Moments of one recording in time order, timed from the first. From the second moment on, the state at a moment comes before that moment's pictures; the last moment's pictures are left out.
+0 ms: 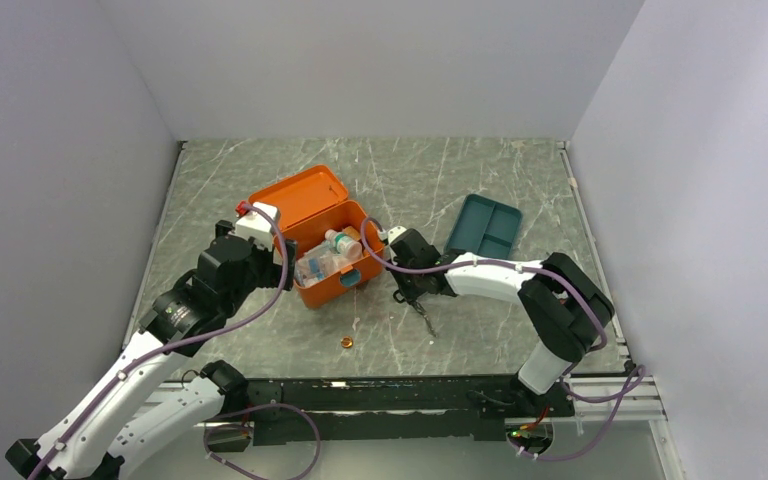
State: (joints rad) left arm -0.62 0.69 0.85 -0.61 -0.36 -0.10; right arm 0.78 1.65 0.87 -0.22 0.06 0.17
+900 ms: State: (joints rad) left arm -0.62 0.71 0.82 -0.60 -0.03 -0.27; right arm 0.79 1.39 0.73 -0.21 0.02 0.24
